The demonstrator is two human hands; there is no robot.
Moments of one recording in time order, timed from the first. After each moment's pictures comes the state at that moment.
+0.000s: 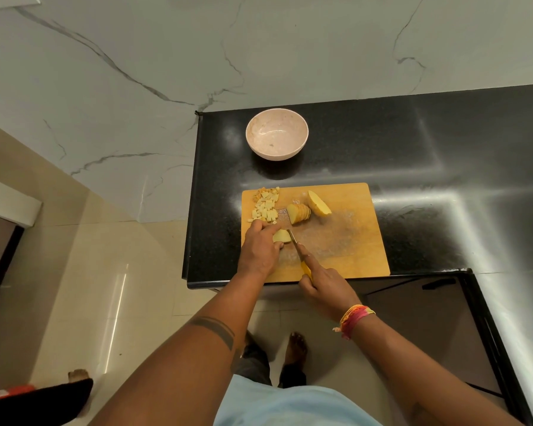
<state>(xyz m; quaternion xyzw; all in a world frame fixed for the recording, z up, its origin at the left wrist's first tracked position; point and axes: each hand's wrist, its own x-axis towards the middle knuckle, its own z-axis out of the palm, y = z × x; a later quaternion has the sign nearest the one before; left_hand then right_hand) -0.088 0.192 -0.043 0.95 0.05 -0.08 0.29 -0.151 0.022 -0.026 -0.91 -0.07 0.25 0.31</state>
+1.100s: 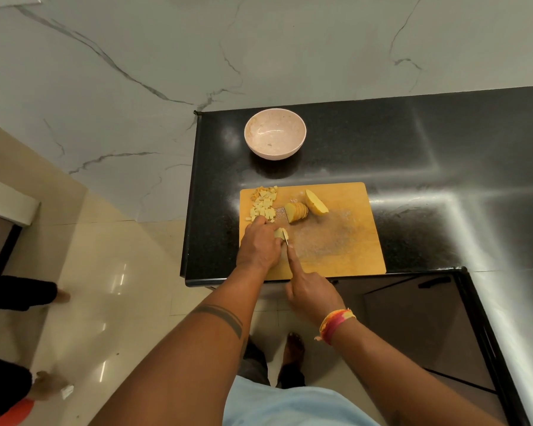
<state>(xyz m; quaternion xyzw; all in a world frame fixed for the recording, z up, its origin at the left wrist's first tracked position) -0.081 0.185 -0.037 0.96 0.05 -0.10 0.25 -0.165 0.049 -0.027 -0.94 -0.06 0.25 0.22</state>
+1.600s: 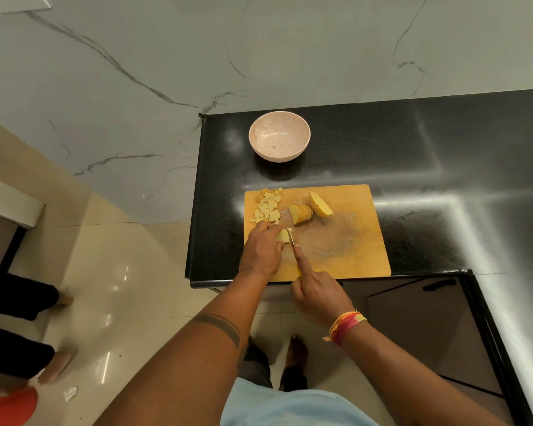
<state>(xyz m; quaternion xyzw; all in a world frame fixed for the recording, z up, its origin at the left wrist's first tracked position) -0.091 0.191 -0.036 0.96 0.03 -0.09 0.27 -0.166 0.044 -0.020 -0.94 -0.06 0.22 0.27</state>
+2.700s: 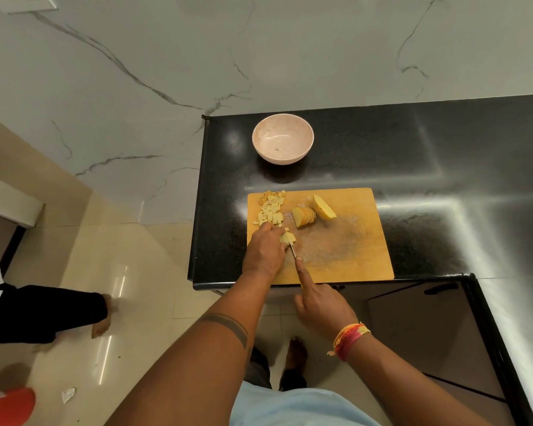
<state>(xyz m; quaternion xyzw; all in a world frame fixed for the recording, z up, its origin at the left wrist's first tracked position) -0.087 0.191 -0.034 0.96 0.04 -0.09 0.26 -0.180 0.046 -0.020 -0.94 -0.07 0.25 0.22</state>
